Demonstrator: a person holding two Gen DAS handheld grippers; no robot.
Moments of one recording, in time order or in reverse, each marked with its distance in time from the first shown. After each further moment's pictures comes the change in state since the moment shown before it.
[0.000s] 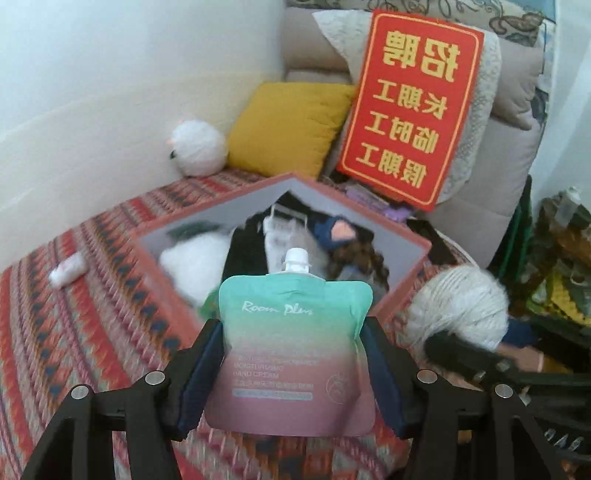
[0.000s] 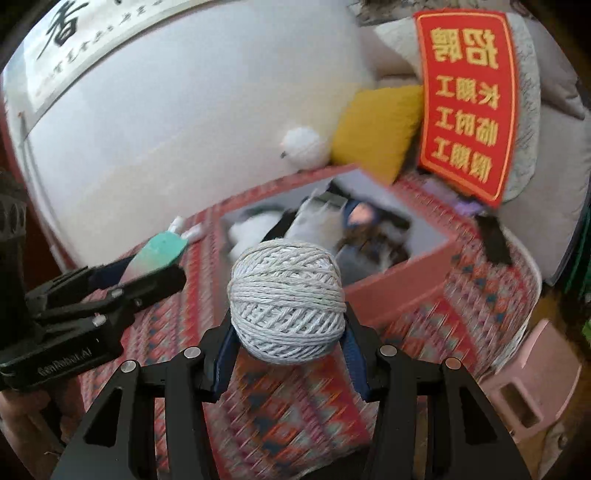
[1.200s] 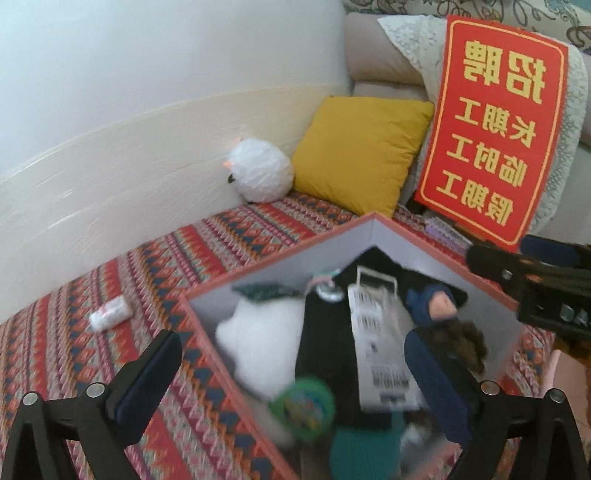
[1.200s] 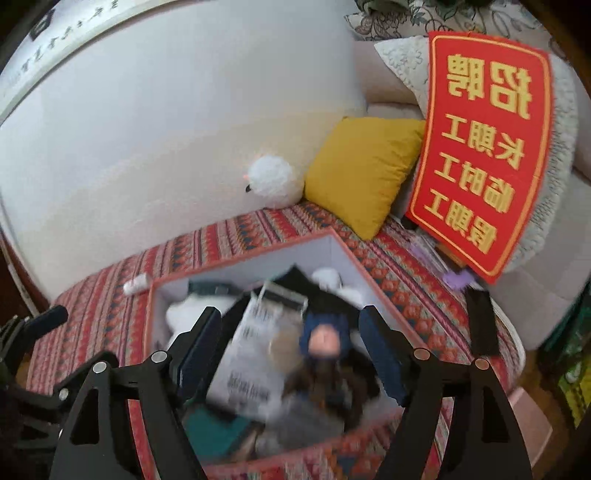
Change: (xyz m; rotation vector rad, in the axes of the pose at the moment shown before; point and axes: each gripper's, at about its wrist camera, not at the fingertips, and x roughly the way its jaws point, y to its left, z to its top) left arm 0.050 0.036 0.050 -0.052 -0.034 0.216; right arm 0.086 -0.027 0.119 -0.061 -0.028 -0.123
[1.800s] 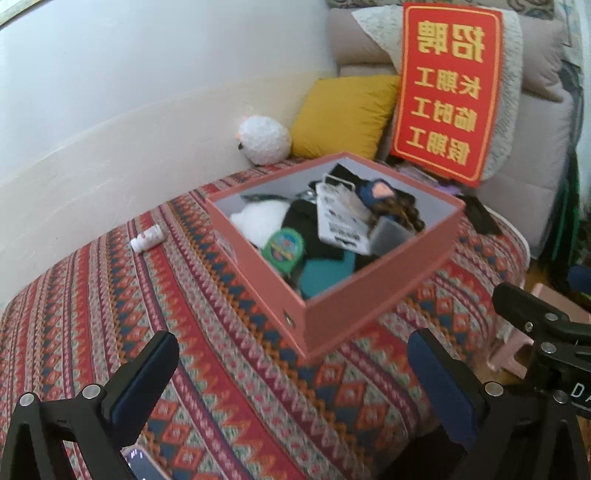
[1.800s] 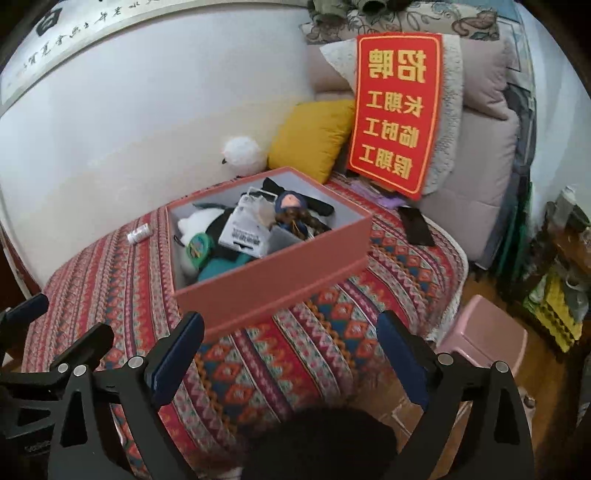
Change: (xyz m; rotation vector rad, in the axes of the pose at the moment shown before) left arm -0.151 -0.040 -0.138 0.054 0.022 0.039; right arm -0.181 0.049 -0.193 0.100 -0.007 -0.162
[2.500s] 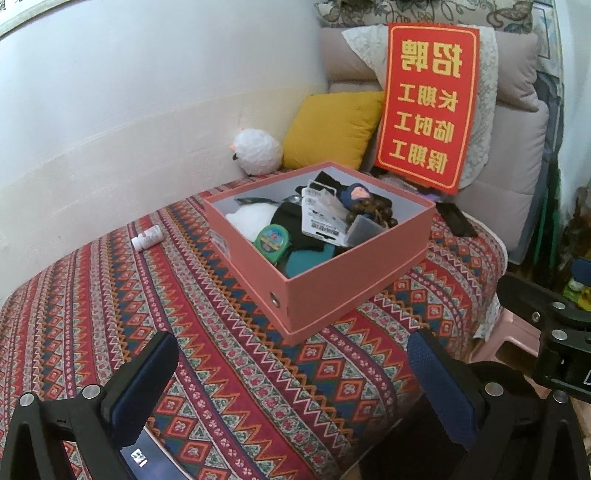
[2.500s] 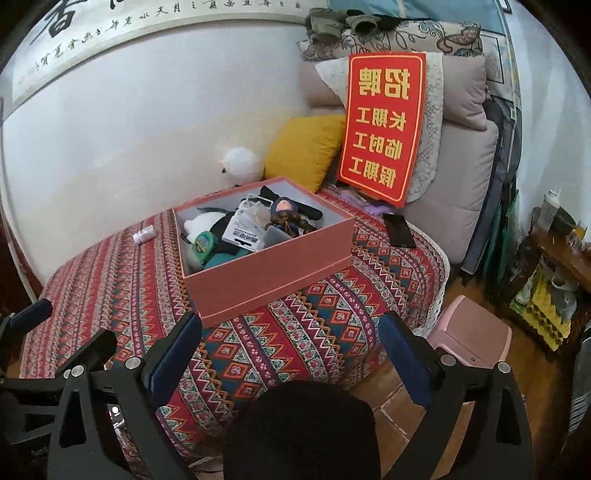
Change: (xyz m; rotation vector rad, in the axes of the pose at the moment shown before) left arm -0.045 -0.010 -0.025 -0.022 -0.057 -0.024; right arm -0.061 -0.008 -0.014 -0.020 -0.040 -0.010
